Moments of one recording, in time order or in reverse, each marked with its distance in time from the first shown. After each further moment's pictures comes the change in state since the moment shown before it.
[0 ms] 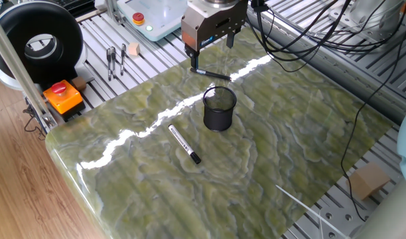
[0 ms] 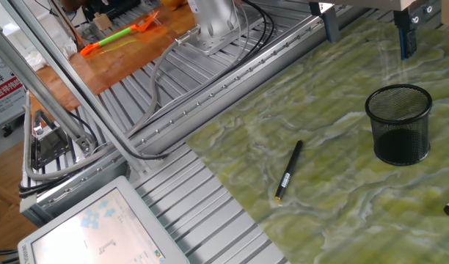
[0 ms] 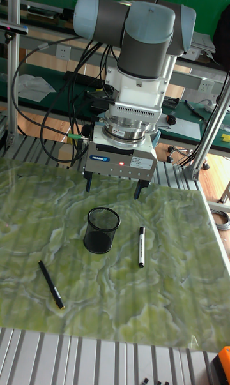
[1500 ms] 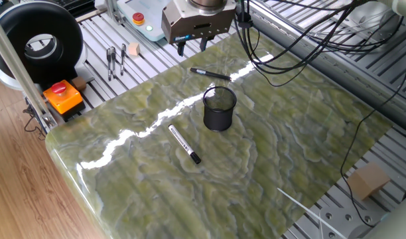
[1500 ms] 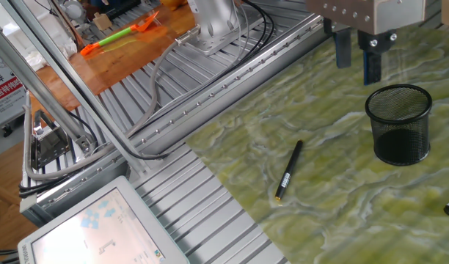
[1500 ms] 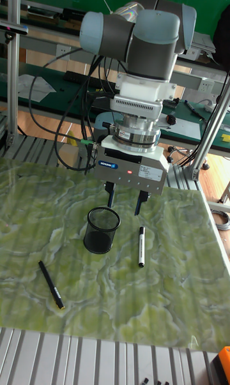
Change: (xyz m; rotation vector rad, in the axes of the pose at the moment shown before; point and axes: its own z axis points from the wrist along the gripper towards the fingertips) arm -0.049 0.029 0.003 -0.059 -0.204 0.298
